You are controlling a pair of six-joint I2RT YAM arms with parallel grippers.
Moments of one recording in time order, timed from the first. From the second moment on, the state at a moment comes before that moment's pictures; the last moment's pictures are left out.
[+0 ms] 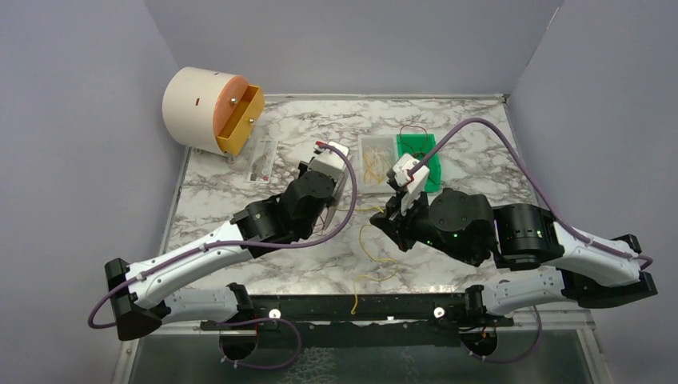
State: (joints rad) left arm -1.07 1.11 1.11 -0.37 -0.81 -0.05; right arm 1.49 1.12 1.57 -0.89 0.51 0.30
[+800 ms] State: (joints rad) left arm -1.07 0.80 1.01 -0.55 -0.18 0.08; right arm 1.26 1.14 1.45 -0.69 0.70 -0.02
